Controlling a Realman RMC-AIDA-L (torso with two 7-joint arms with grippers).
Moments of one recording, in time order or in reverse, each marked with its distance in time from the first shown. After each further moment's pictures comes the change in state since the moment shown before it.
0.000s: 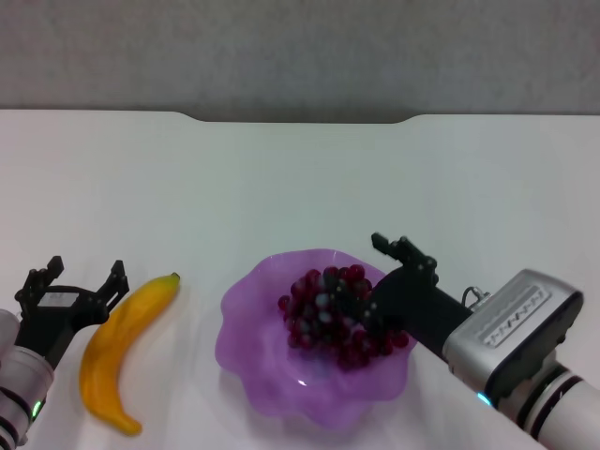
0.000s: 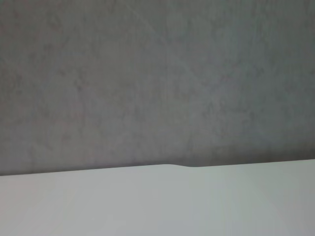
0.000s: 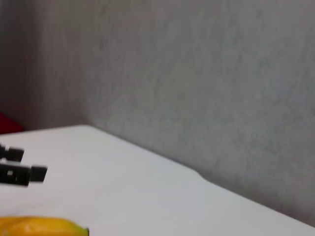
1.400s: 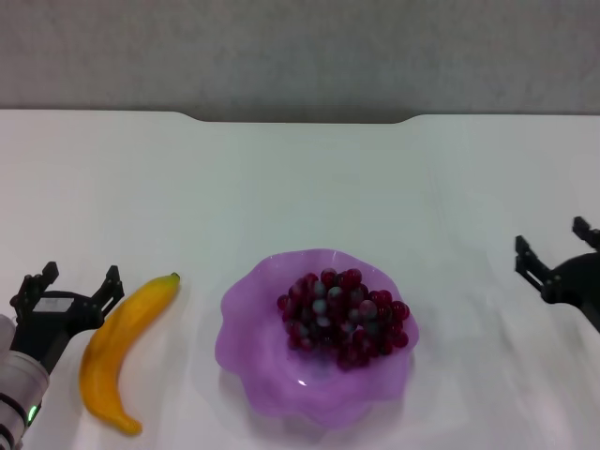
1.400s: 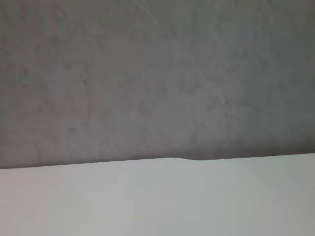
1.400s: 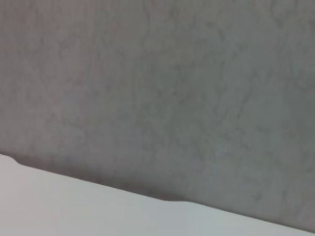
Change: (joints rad) left arm 0.008 0.002 -0.003 0.004 0.000 -0.008 -0.002; right arm -0.146 -0.003 0.428 -0.197 -0.192 -0.142 0.083
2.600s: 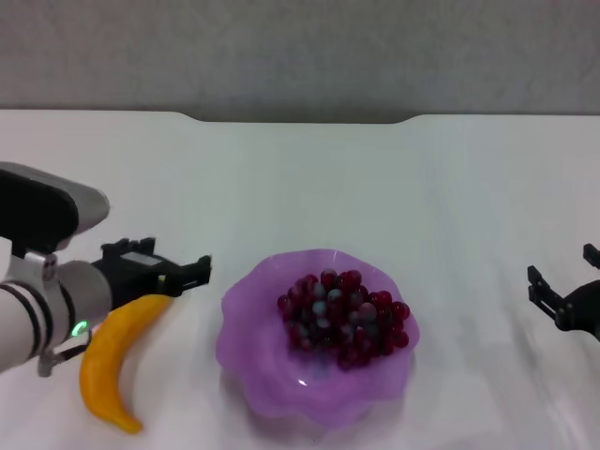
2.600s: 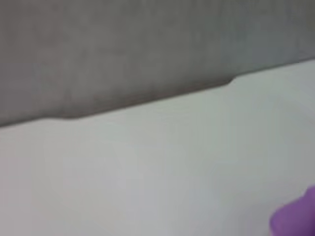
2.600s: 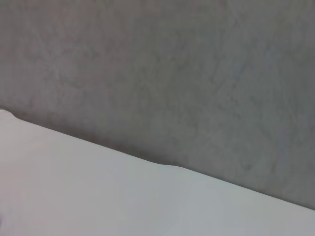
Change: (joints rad) left arm 0.162 0.013 -0.557 -0.954 0.194 -1.276 0.446; right arm 0.081 0.009 -0.049 -0.251 0.006 -0.103 0.037
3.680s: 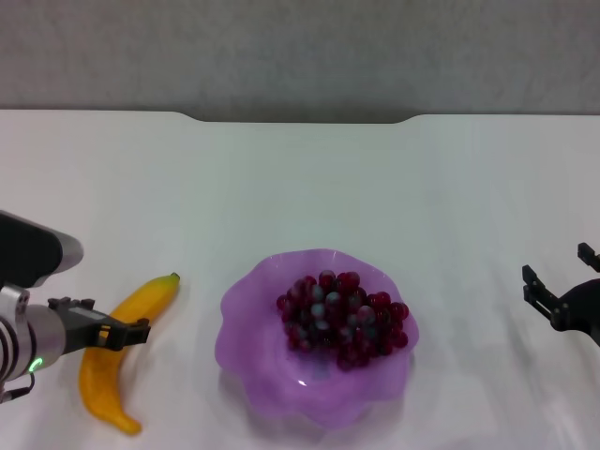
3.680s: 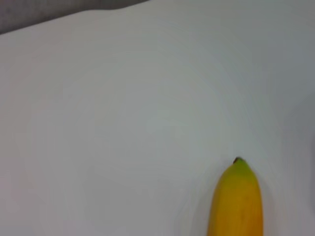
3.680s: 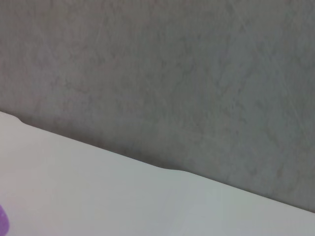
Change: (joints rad) left arm -0.075 -0.004 -0.118 0.202 0.190 -0.129 -0.031; right arm -0.007 0.000 -0.010 0.016 -0.004 -0.006 0.000
